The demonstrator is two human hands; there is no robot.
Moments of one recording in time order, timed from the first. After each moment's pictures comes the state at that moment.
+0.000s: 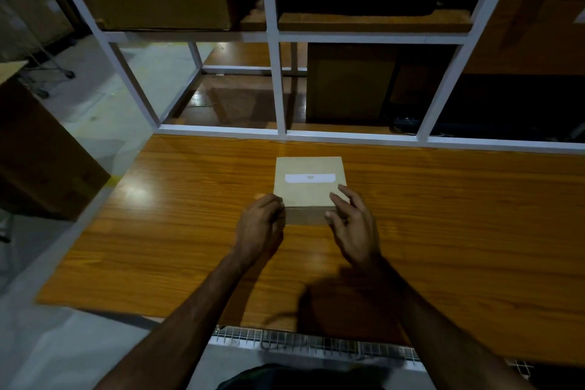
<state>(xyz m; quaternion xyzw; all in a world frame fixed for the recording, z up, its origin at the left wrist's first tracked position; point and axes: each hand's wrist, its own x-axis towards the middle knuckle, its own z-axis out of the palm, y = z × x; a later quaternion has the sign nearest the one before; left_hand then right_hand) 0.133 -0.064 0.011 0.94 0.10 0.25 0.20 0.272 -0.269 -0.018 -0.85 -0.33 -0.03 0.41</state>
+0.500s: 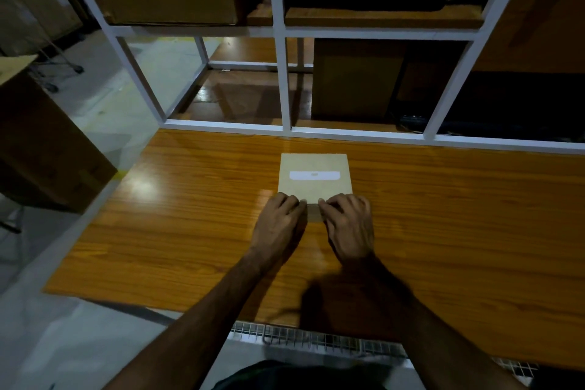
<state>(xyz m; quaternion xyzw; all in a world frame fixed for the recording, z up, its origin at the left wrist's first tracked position) 0.139 -0.095 0.017 0.98 0.04 0.18 -0.04 0.258 -0.256 -0.014 -0.84 -0.43 -0.22 0.23</state>
